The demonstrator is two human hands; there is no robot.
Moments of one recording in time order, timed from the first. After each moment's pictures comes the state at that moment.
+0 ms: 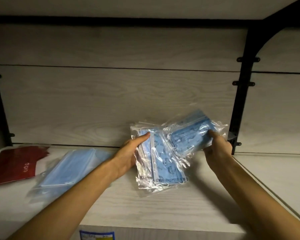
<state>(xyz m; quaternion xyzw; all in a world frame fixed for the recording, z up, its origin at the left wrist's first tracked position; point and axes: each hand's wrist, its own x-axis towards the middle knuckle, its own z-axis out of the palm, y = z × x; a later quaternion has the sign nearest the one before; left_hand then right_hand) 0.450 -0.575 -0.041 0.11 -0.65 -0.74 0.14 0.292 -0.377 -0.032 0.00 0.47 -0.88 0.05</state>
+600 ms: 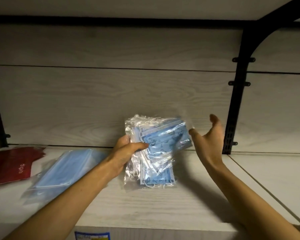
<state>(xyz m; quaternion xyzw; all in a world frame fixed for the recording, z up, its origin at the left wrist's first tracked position) 0.441 -0.587 -0.051 0.10 -0.70 -0.66 0.25 0.315 -0.381 -0.028 -0.23 0.70 -0.63 -0.24</state>
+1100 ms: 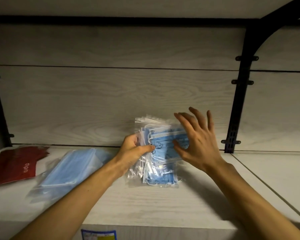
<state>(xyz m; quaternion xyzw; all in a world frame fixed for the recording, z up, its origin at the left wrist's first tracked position) 0.440 -0.583 -0.055 0.08 -0.74 -0.62 0.26 0.315 -0.386 -0.033 -0.46 0.73 -0.17 -0.47</state>
